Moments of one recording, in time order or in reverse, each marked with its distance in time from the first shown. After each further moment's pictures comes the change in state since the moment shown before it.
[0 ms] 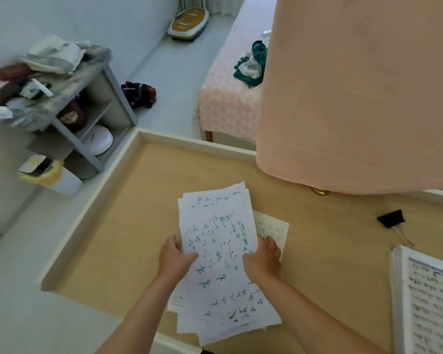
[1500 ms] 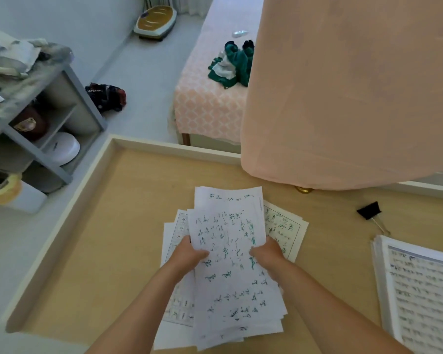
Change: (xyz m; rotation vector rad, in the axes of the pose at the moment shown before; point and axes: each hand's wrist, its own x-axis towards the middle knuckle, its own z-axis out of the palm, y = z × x) left_hand 0.031 0.048 0.020 -0.064 -0.381 0.008; right_hand 0.034 0.004 -0.032 0.452 -0.091 0.256
